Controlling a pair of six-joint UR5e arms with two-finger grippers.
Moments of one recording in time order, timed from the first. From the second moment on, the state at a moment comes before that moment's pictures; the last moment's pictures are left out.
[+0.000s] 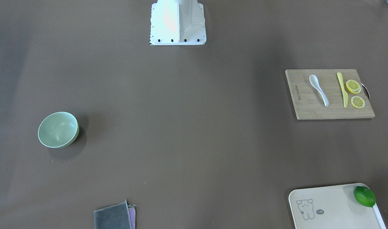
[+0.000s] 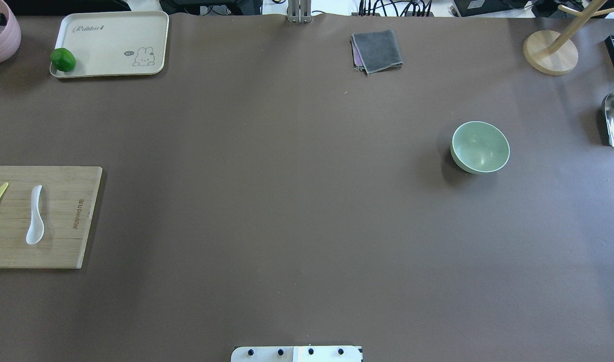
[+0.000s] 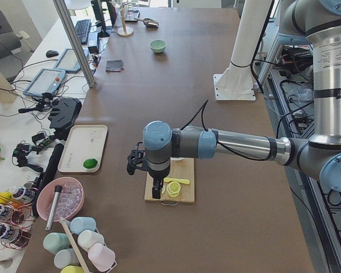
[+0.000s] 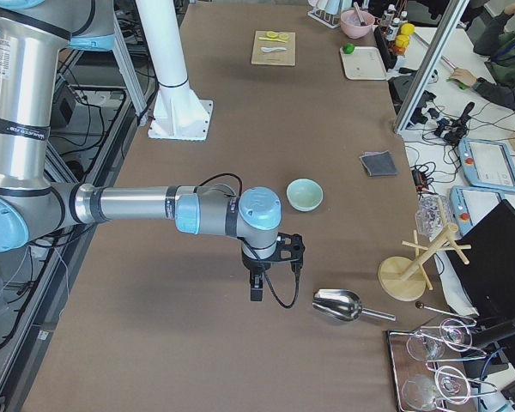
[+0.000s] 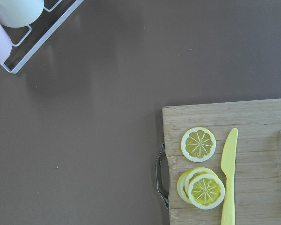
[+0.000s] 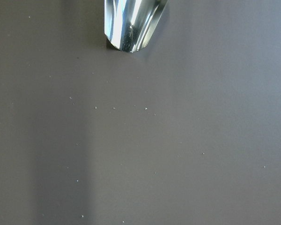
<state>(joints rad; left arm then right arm) -1.60 -1.43 -1.84 -1.46 -2.32 0.09 1.59 -1.78 1.85 -1.66 2.27 -0.04</state>
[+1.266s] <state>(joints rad) -1.60 -1.49 -1.84 -1.57 -2.31 0.08 1.59 -1.75 1.87 -1.40 2.25 0.09</state>
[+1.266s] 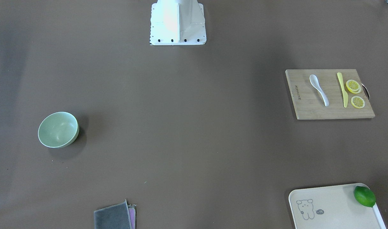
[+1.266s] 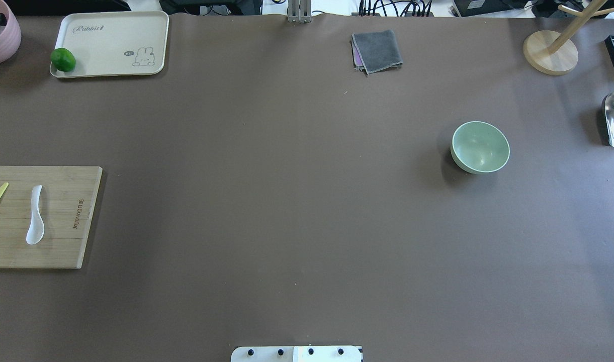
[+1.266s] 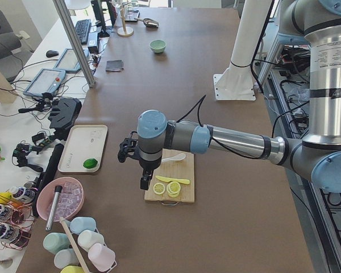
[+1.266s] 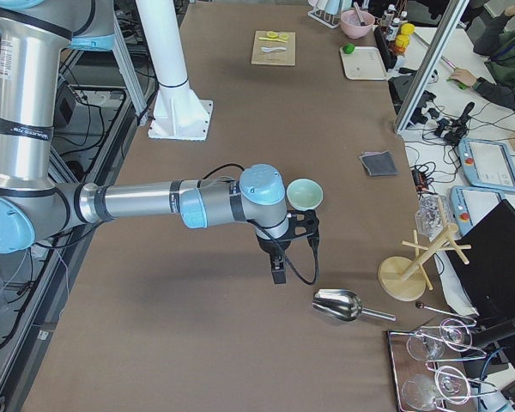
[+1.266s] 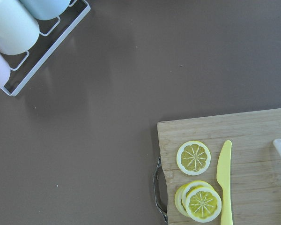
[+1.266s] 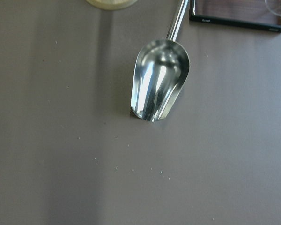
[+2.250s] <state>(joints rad) -1.60 -1.56 -1.73 -1.88 -2.29 0.03 1.59 -1.77 1.77 -1.06 2.24 0.13</state>
